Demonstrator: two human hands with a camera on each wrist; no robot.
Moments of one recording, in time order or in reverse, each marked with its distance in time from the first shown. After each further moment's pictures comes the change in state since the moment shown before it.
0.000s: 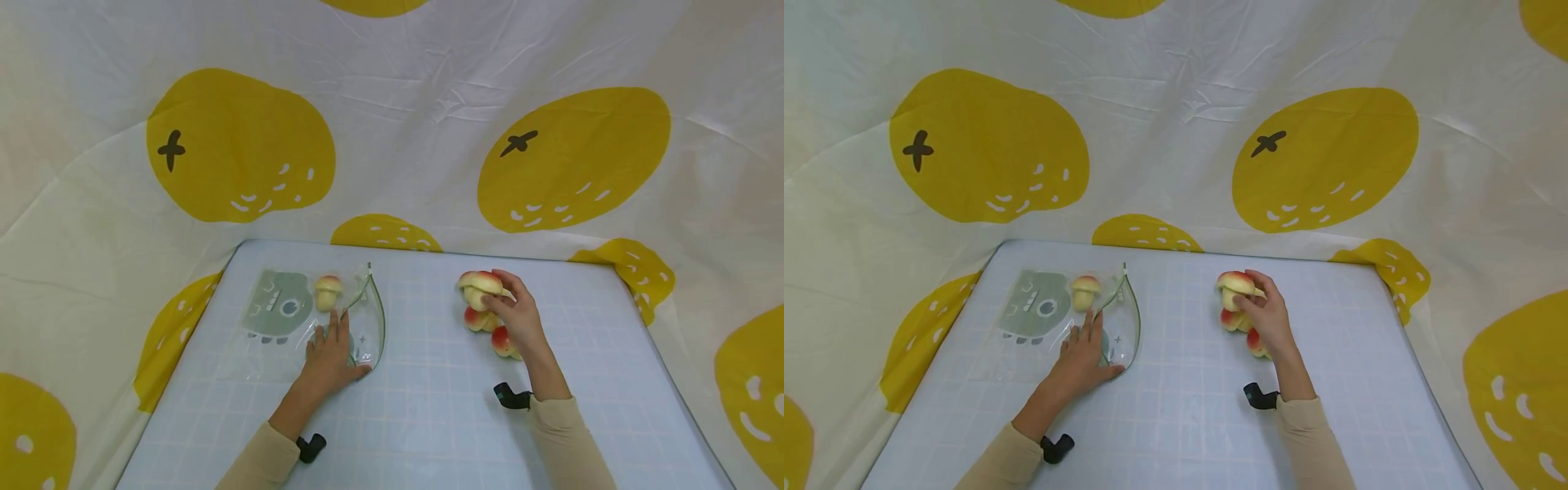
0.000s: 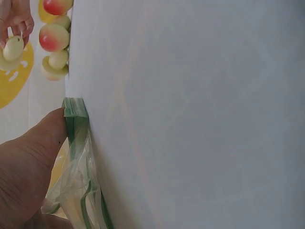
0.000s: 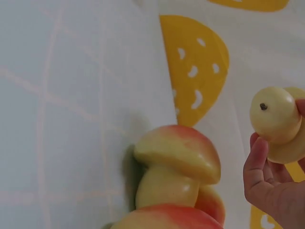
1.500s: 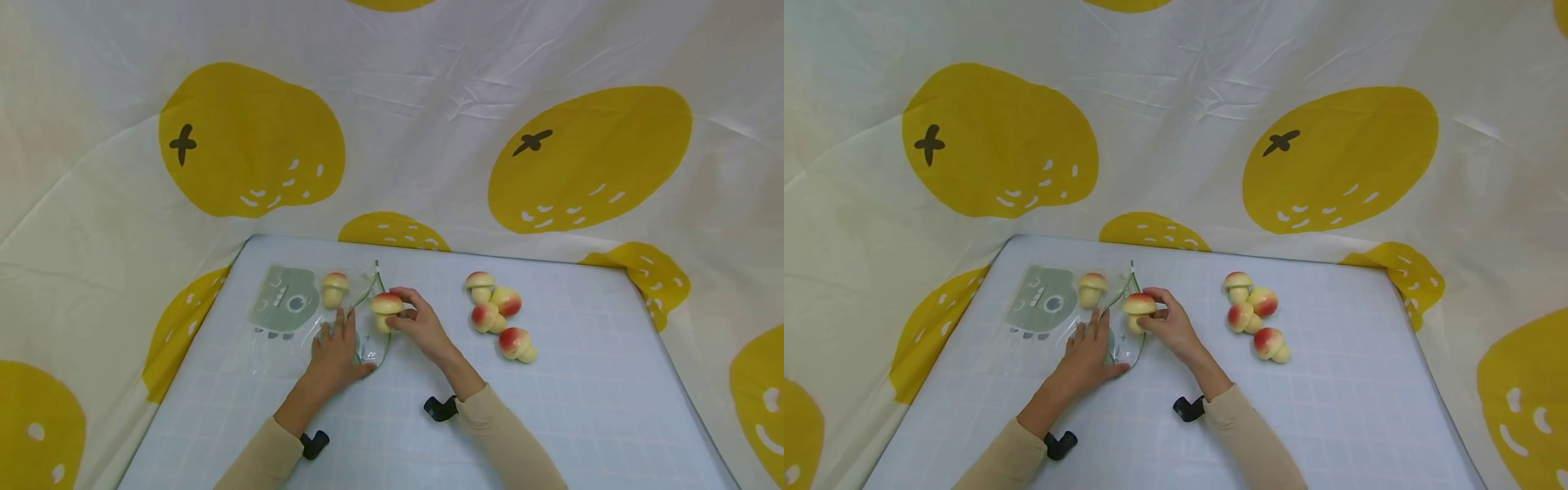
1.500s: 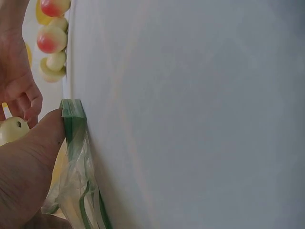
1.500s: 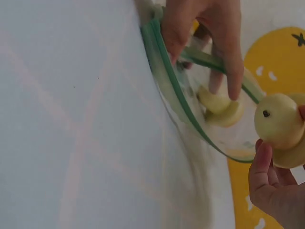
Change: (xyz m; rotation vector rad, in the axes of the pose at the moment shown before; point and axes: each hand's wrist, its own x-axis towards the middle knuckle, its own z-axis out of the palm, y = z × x) left_hand 0.005 -0.005 0.006 0.024 -0.002 -0.030; right_hand -0.003 0.041 0.160 0.049 -0.392 0.011
